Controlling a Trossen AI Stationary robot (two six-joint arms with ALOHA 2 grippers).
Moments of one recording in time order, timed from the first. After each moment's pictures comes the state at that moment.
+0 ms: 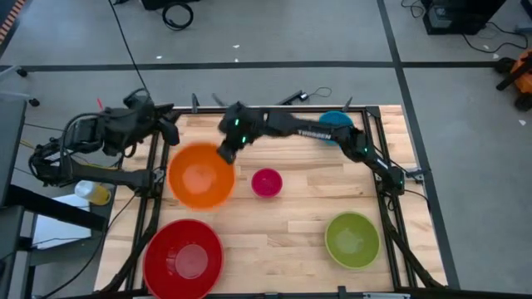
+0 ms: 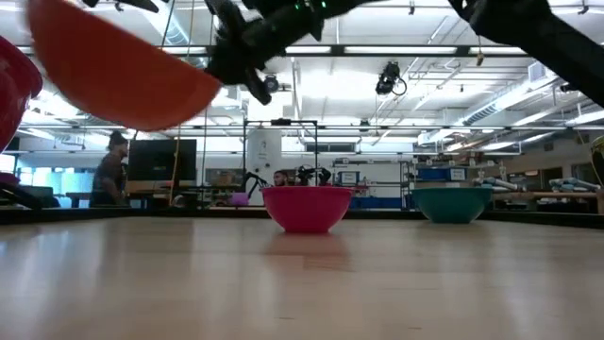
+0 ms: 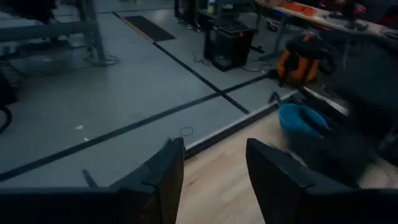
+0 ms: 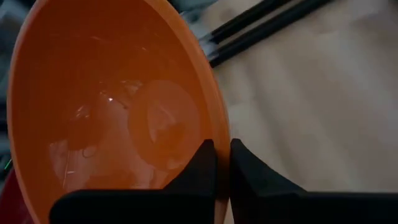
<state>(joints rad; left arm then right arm) 0.10 0.74 1.23 -0.90 -0.73 -0.42 -0.19 2.32 2.33 -0.67 -0.32 0.39</state>
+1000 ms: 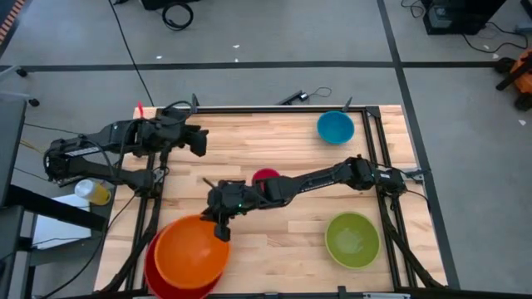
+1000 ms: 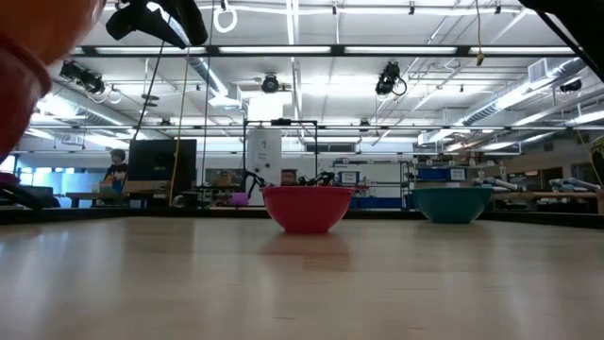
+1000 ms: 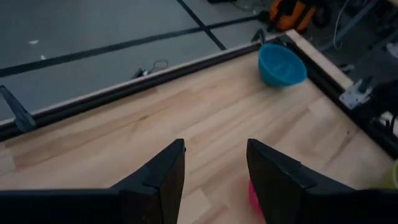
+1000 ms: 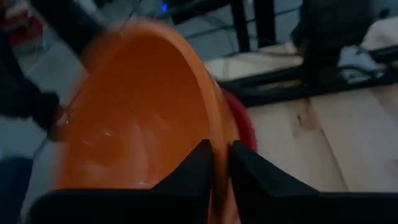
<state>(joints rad) 0.10 0.92 1.17 -0.91 -0.52 -0.74 0.20 2.32 2.16 -0.26 0.00 0.38</state>
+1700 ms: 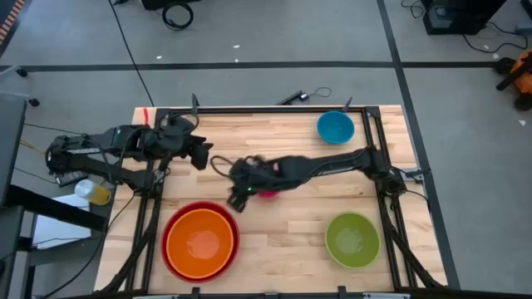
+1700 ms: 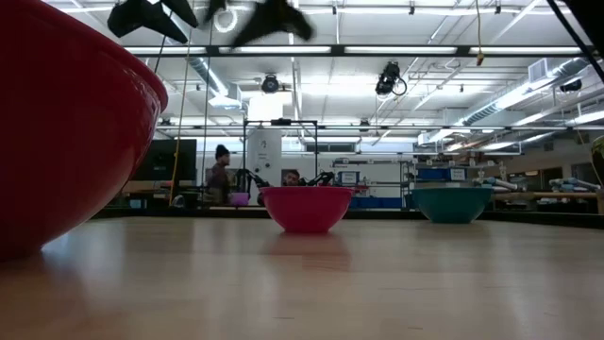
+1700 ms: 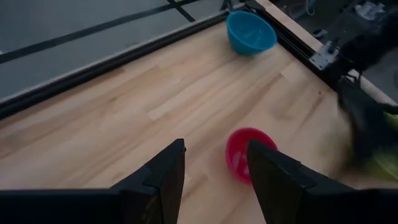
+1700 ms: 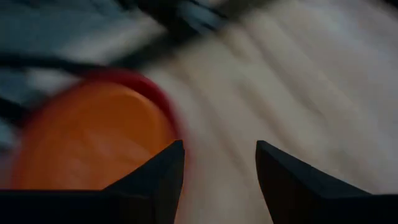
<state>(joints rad) -0.02 0.94 1.17 -0.92 -0.47 -0.75 0.16 2.15 2.18 -0.89 0.28 0.61</state>
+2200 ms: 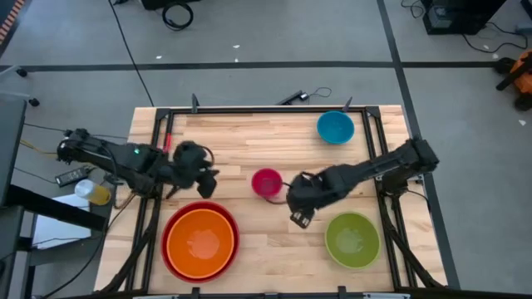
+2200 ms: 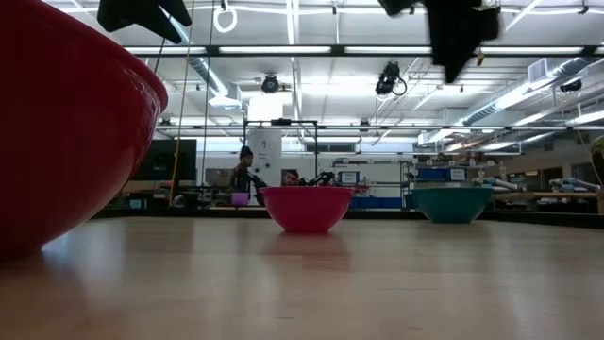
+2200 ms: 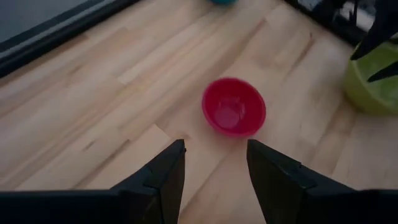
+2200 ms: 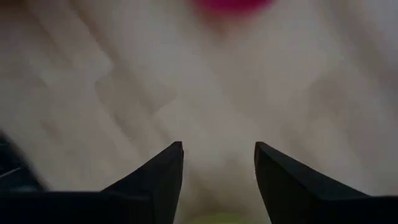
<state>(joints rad) -0.31 1.09 1.17 -0.98 -0.56 -0.91 0.31 1.72 1.55 -1.21 0.05 0.98</state>
